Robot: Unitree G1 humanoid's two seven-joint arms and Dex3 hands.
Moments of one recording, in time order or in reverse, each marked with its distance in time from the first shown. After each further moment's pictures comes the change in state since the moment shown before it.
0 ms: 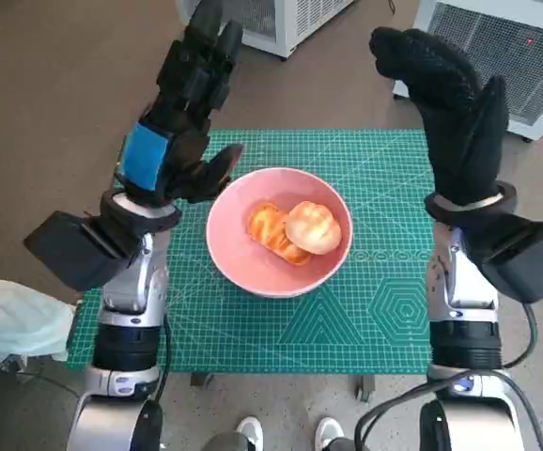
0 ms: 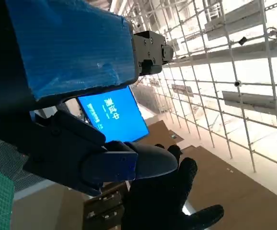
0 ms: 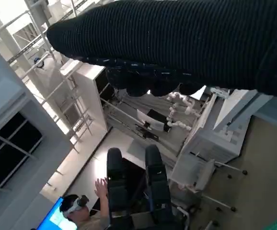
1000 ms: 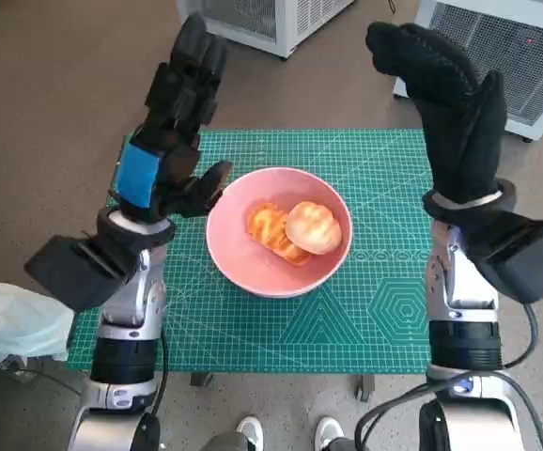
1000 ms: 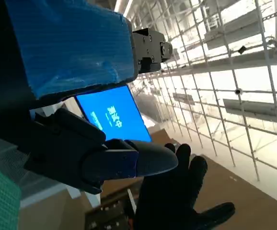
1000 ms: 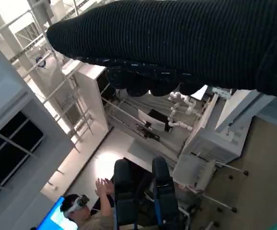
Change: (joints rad) left arm 0.070 0.009 0.000 -0.035 0.029 -0.063 0.043; right arm 0.000 0.003 0.015 -0.034 -0.013 0.024 -0.018
